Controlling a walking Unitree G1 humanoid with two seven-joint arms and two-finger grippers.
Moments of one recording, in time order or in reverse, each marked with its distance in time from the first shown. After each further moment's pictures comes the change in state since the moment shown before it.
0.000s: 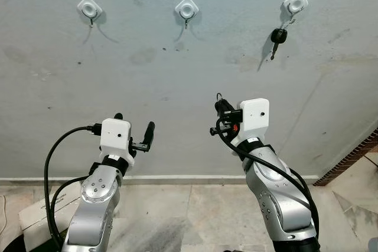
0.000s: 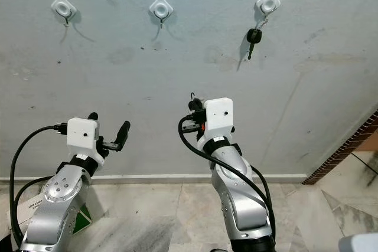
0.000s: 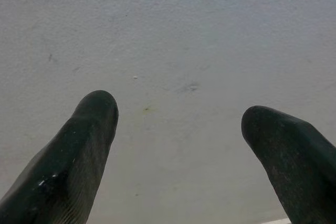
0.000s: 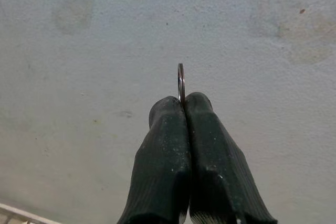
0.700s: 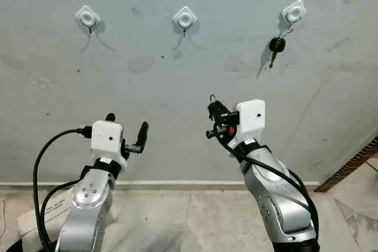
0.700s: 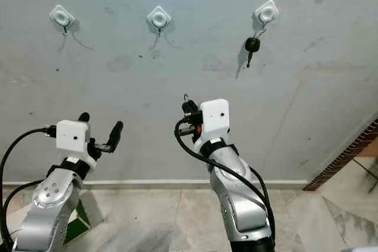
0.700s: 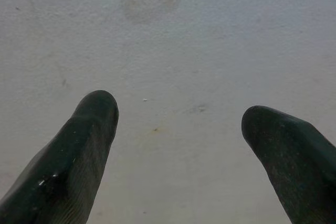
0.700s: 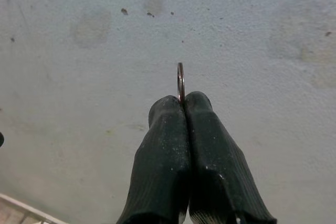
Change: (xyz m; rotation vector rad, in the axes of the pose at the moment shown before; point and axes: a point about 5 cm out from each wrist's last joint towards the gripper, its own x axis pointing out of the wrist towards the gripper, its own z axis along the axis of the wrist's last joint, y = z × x) left arm -0.010 0.006 0.003 0.009 -0.027 0.000; right arm -0.003 0.004 0.000 0.003 -0.003 0.067
